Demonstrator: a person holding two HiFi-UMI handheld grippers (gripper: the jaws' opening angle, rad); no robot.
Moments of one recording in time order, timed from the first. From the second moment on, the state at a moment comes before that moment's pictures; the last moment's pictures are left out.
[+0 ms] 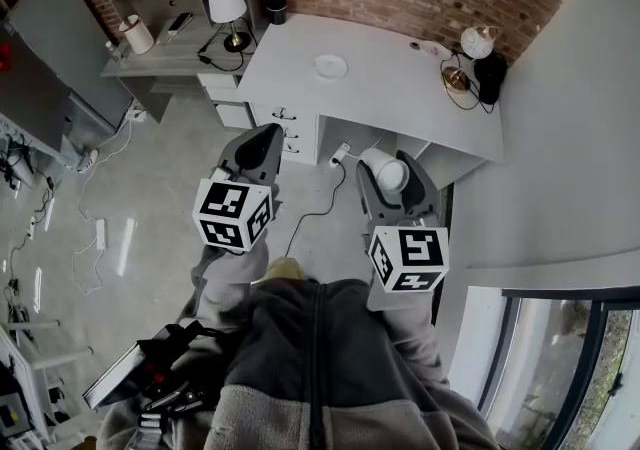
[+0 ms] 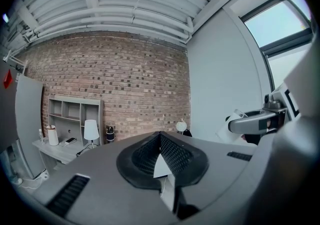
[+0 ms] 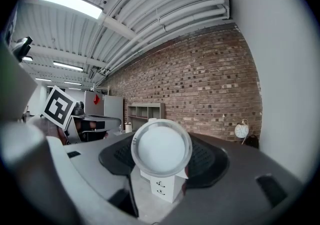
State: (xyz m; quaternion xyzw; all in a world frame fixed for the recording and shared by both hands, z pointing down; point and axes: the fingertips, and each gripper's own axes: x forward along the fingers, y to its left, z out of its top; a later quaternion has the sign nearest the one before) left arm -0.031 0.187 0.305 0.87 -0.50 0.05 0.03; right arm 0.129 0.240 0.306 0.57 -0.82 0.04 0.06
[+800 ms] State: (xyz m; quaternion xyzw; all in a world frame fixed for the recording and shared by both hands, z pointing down) left arm -0.048 0.086 0.331 0.86 -0.50 0.04 0.05; right arm 0.128 0.146 0.336 0.58 -0.81 0.06 0.07
